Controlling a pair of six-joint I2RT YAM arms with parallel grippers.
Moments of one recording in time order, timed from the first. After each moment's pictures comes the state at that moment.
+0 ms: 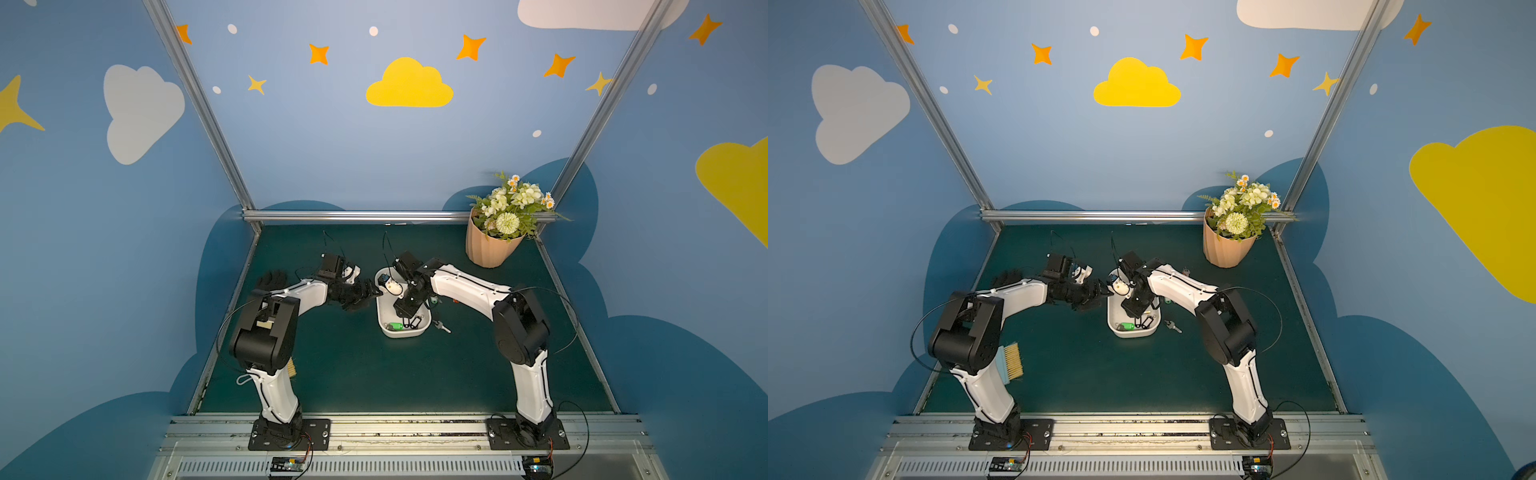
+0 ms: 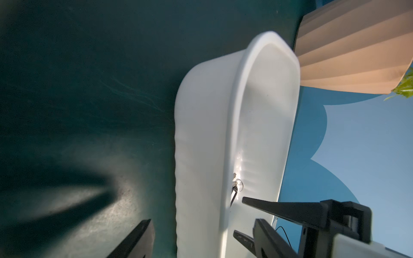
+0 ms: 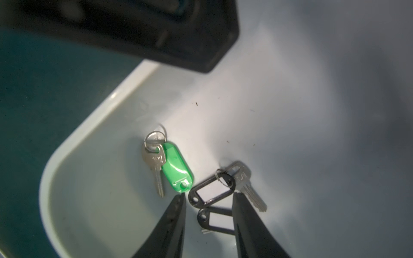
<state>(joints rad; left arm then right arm) -0.22 1.84 1.05 -0.23 0.71 -0.65 0.78 2.08 1.64 -0.86 -0.16 -0.28</state>
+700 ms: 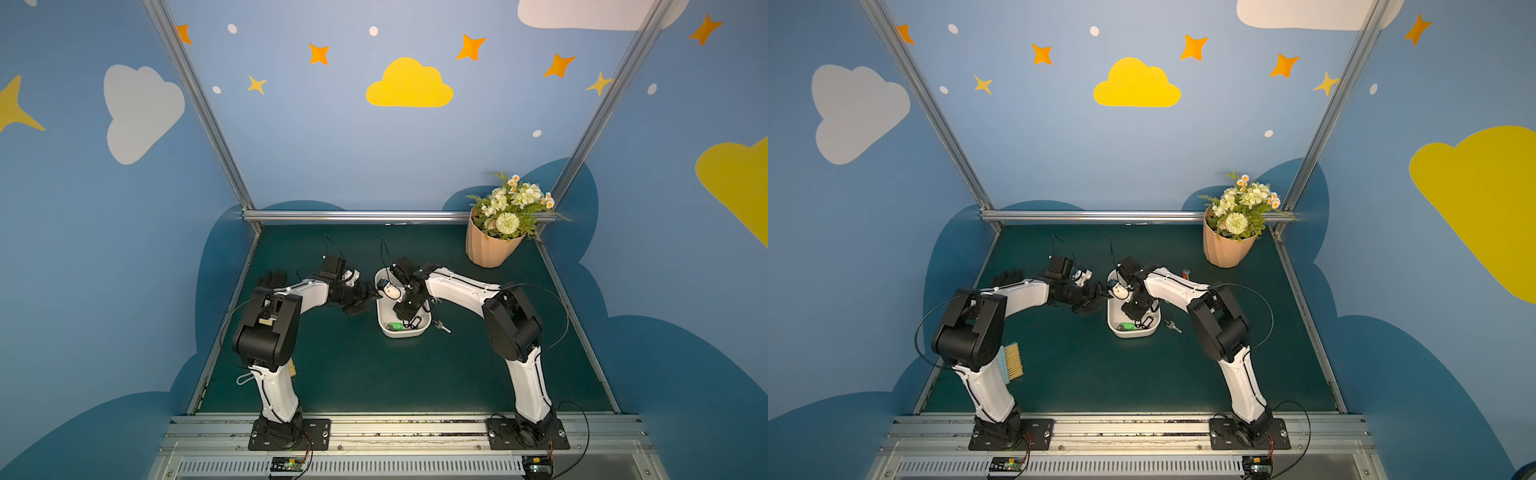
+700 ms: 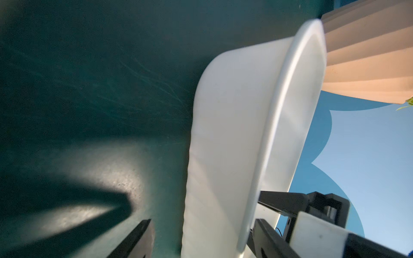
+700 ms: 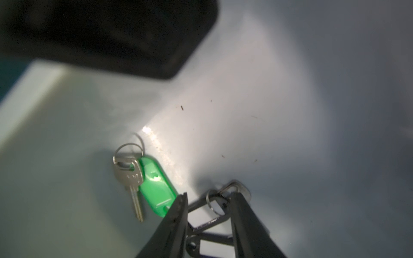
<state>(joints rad) -0.22 1.86 1.06 -0.25 0.71 -0.69 0.78 2.14 1.63 -0.84 -0.12 -0.29</state>
